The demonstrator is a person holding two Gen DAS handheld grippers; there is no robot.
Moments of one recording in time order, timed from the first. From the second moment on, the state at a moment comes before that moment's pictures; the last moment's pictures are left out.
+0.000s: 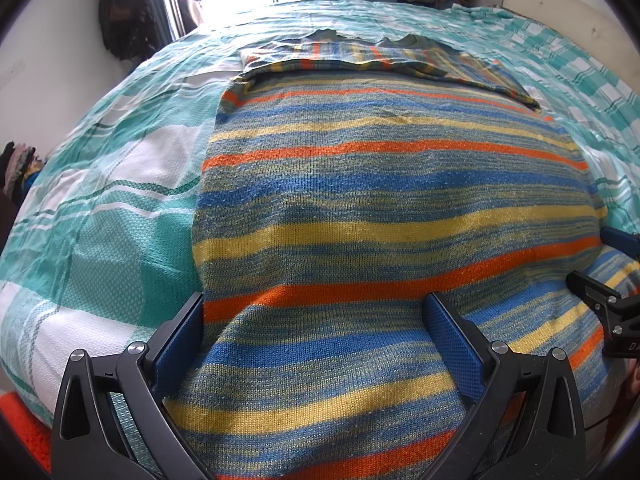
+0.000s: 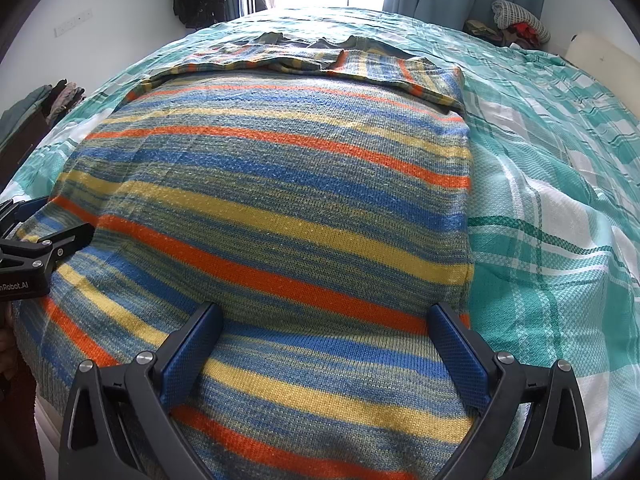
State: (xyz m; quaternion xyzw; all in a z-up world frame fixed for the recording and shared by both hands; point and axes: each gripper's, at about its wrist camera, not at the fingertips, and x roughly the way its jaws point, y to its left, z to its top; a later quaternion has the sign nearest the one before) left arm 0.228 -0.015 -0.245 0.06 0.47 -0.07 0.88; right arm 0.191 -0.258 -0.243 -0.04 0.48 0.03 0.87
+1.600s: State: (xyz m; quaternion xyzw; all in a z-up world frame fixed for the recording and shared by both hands) left arm 0.199 0.074 -0.193 -0.14 0.61 -0.25 0.73; right arm 0.125 -0.361 -0.174 0.26 0.57 0.18 0.76
